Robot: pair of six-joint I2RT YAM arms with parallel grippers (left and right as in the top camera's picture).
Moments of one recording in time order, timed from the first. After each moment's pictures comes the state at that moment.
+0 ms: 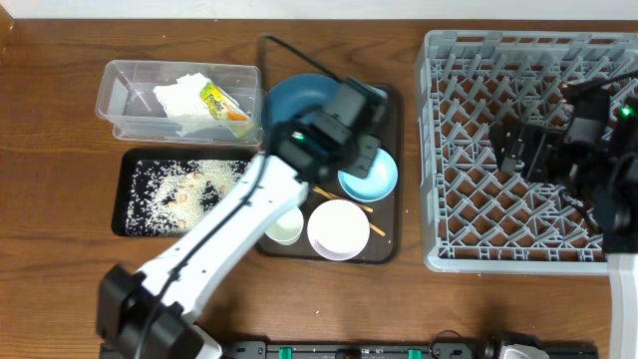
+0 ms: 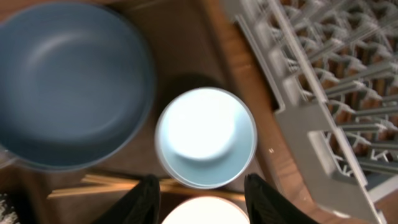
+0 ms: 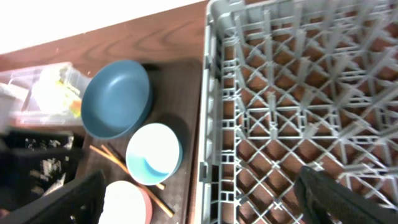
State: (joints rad) left arm -0.66 1.65 1.52 -0.86 -0.01 -0.26; right arm -0.13 1.16 1.37 -1.00 -0.39 0.13
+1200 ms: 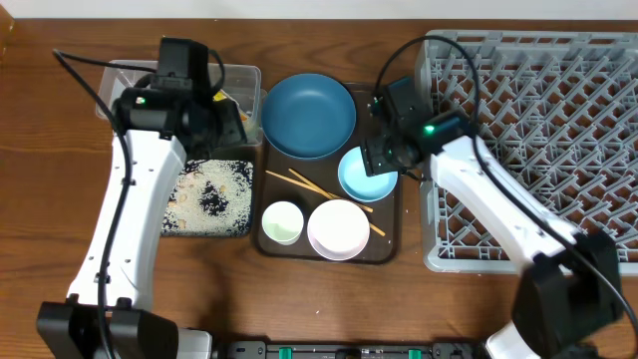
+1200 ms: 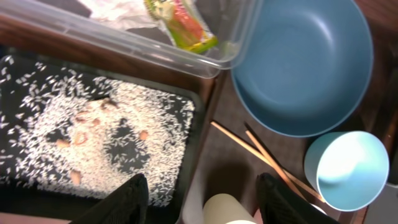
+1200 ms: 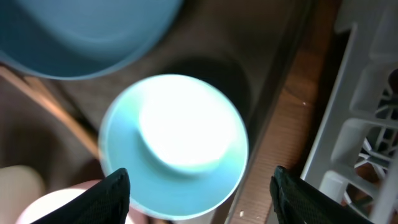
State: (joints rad) left arm -0.09 1.57 1.52 -1.12 0.05 -0.38; right arm 0.49 1.77 1.37 -0.80 0.04 0.26
